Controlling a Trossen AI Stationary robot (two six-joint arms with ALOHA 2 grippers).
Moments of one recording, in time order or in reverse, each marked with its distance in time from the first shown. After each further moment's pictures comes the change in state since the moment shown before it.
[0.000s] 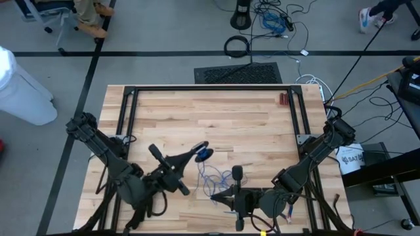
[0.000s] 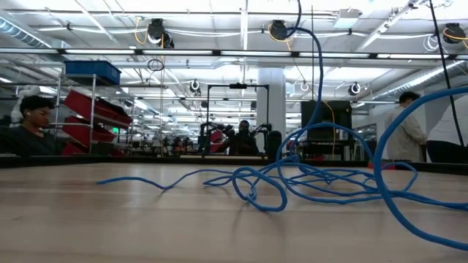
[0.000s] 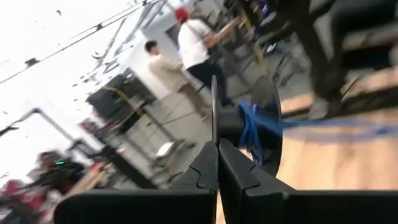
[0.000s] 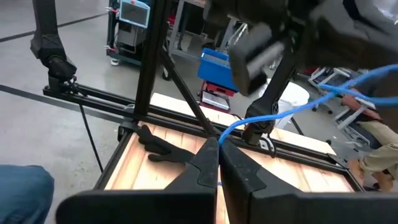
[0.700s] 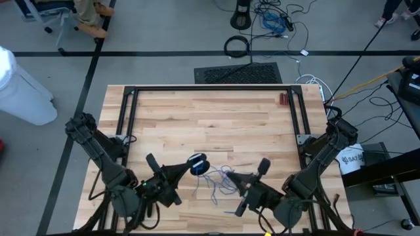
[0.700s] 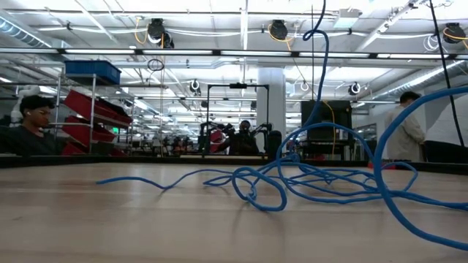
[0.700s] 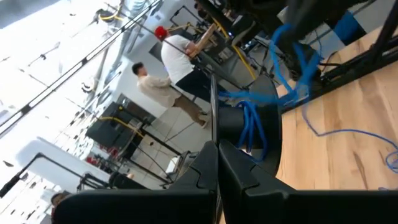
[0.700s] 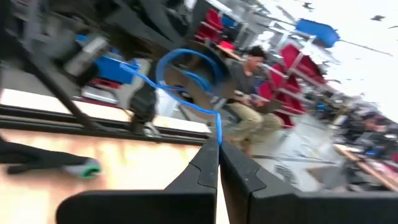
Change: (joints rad) left arm -0.085 0.000 0.000 -0.121 0.028 0.067; right arm 0.095 -0.019 0.000 0.035 0.643 -0.132
